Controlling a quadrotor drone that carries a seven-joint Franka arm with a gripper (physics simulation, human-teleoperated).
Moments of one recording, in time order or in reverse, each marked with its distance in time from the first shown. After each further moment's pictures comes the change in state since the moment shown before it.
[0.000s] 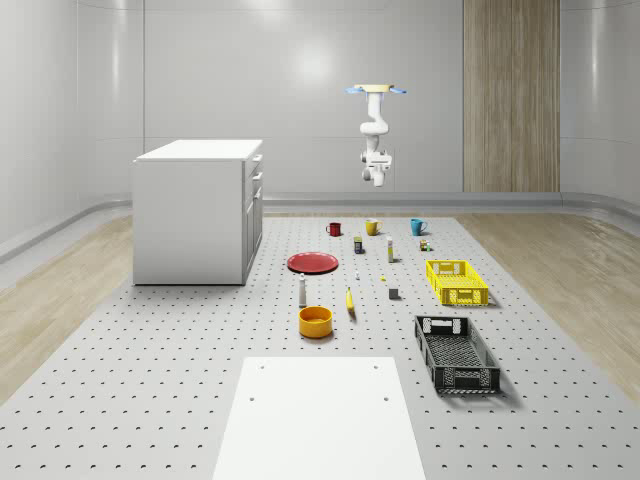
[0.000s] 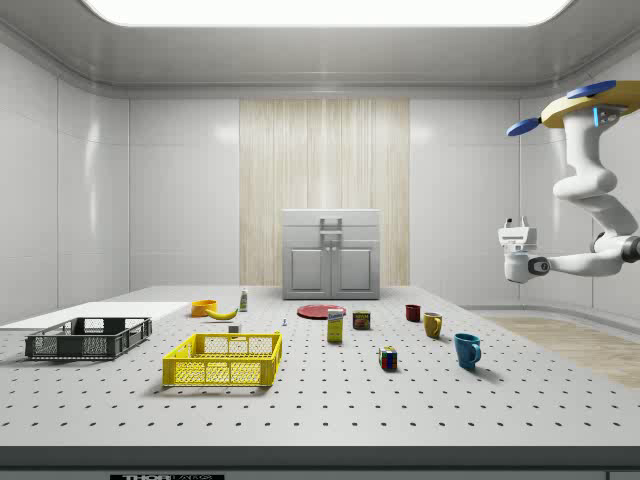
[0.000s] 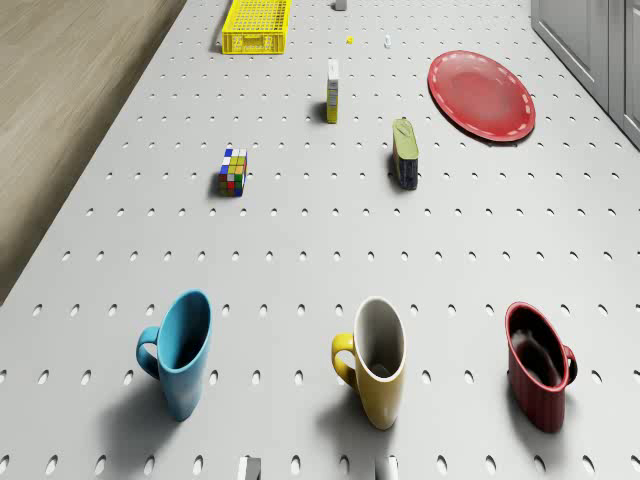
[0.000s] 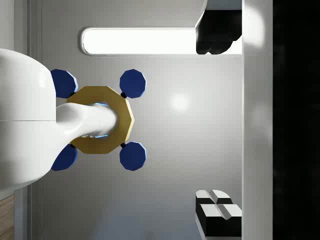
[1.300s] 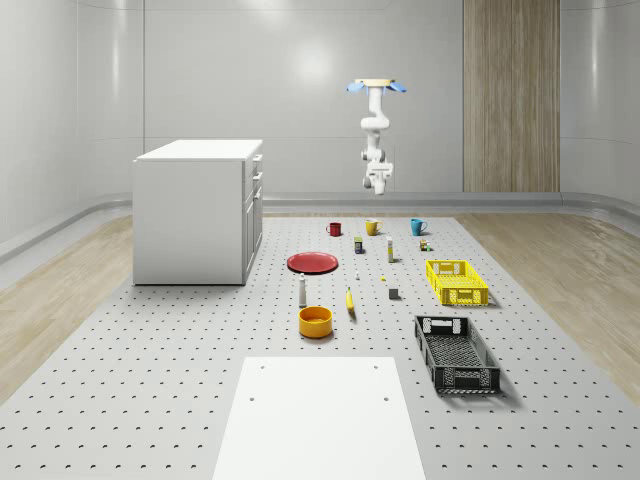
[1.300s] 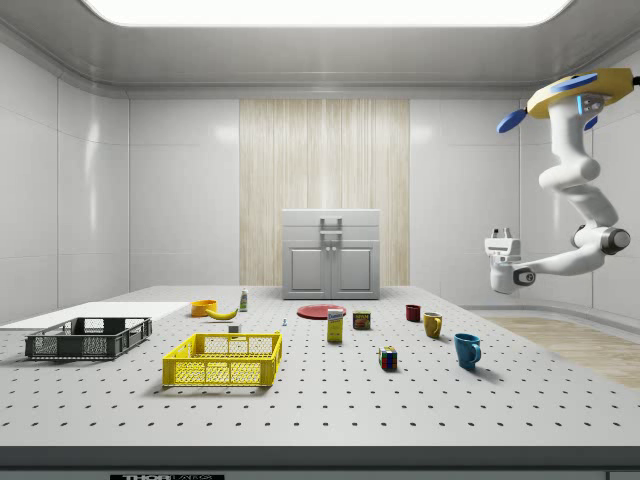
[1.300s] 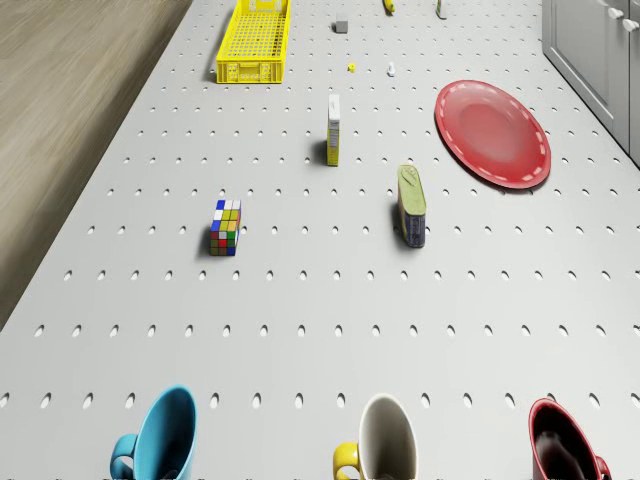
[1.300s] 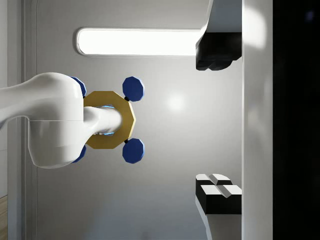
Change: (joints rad) arm -0.007 0.085 0.004 0.296 0.002 -0.190 -0.003
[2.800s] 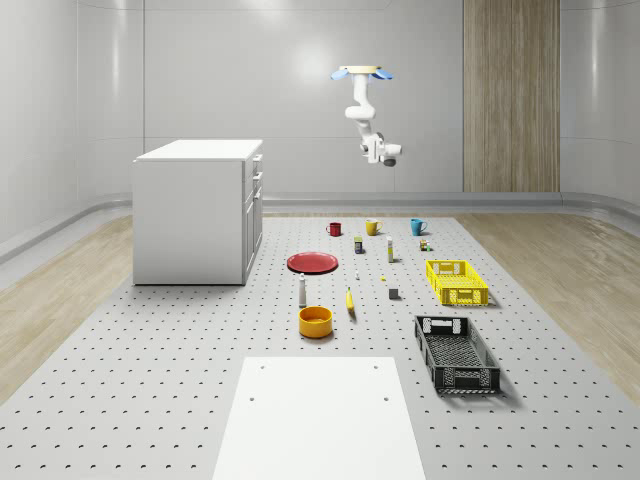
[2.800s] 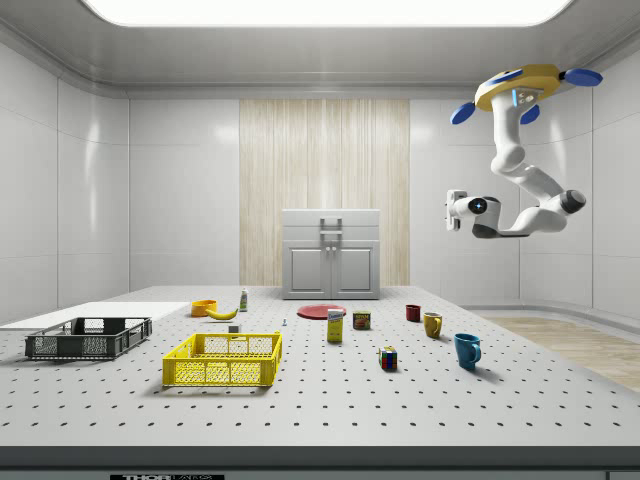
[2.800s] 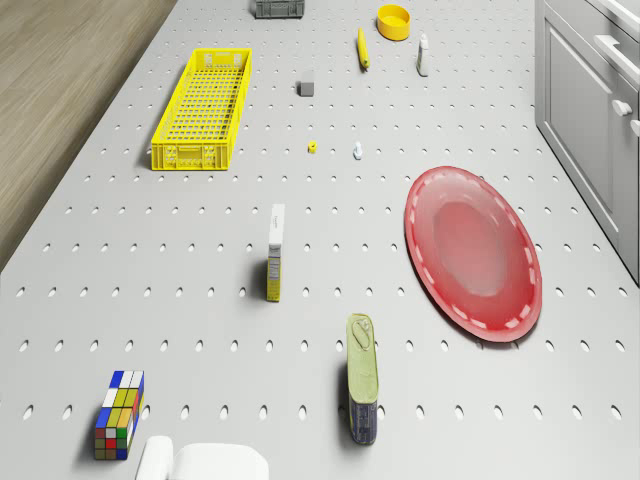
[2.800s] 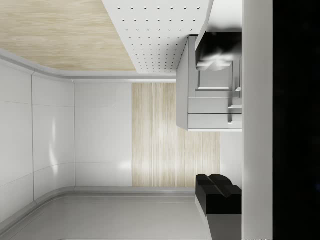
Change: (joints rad) arm 0.340 -0.122 -0.737 -0.373 1.014 0.079 -0.149
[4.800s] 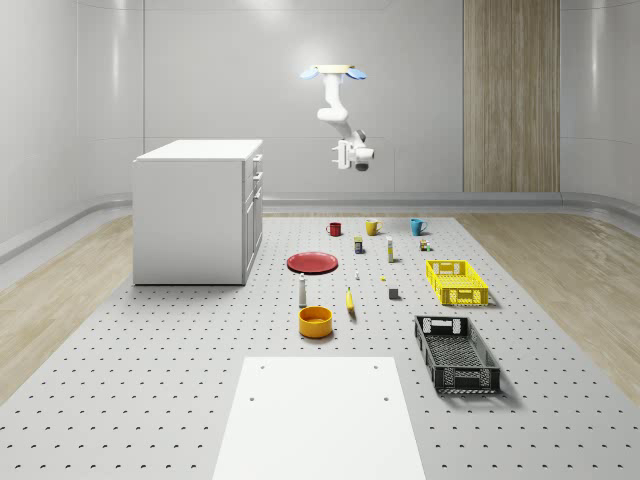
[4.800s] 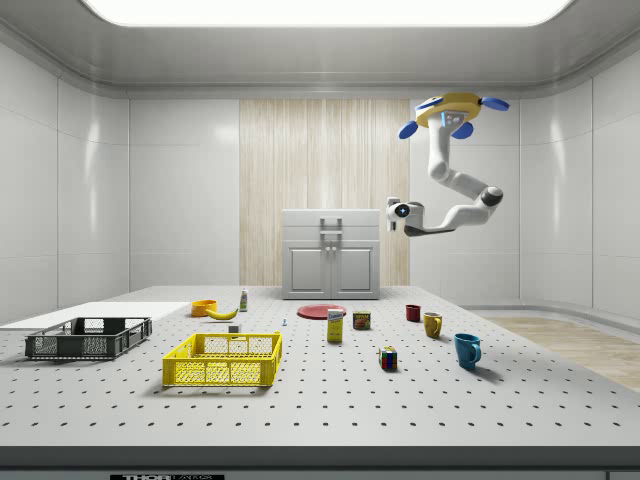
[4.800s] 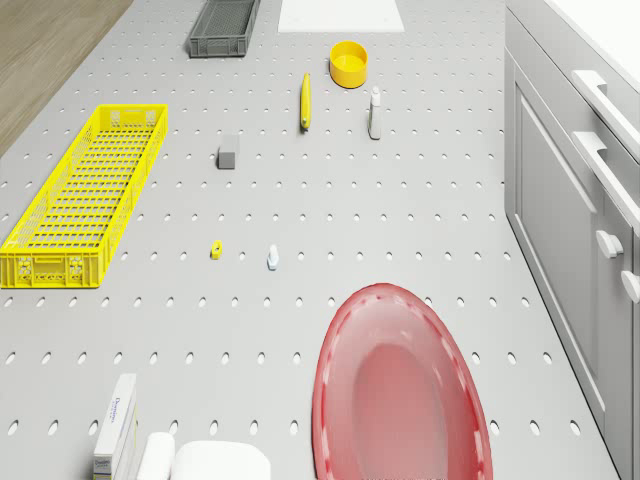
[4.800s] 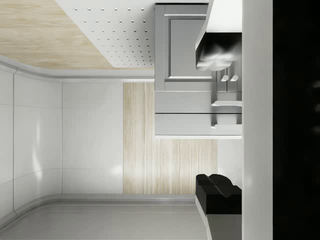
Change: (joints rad) arm 0.213 -0.176 -0.100 -0.028 -0.118 0.179 0.101
